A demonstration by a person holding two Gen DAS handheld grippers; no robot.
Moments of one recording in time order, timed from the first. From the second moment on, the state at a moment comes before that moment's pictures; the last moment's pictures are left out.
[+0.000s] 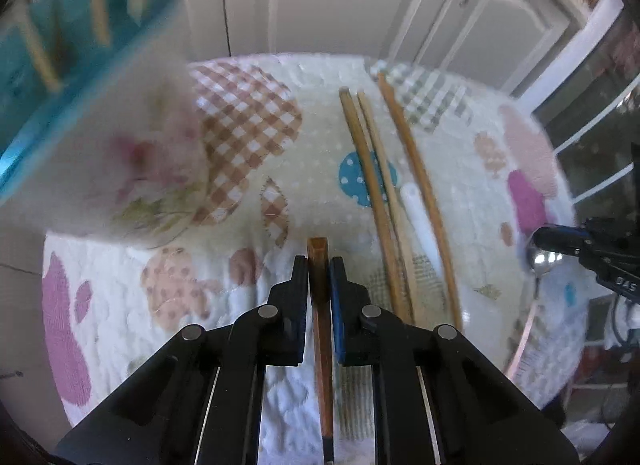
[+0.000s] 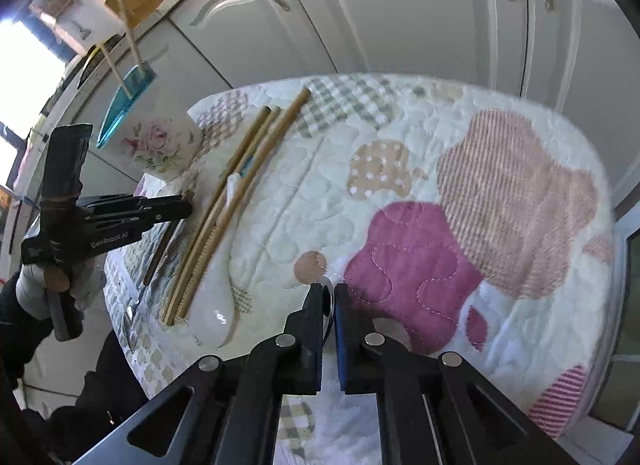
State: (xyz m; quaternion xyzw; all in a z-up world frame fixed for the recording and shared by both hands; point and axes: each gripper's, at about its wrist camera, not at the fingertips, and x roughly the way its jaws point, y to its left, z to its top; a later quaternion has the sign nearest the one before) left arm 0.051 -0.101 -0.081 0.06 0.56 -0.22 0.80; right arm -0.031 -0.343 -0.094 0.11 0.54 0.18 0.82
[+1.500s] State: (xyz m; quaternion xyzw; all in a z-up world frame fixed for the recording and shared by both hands) left arm -0.016 0.002 0.109 -0.05 0.39 -0.24 0.89; right arm -0.038 -0.313 0.045 0.07 0.43 0.22 0.87
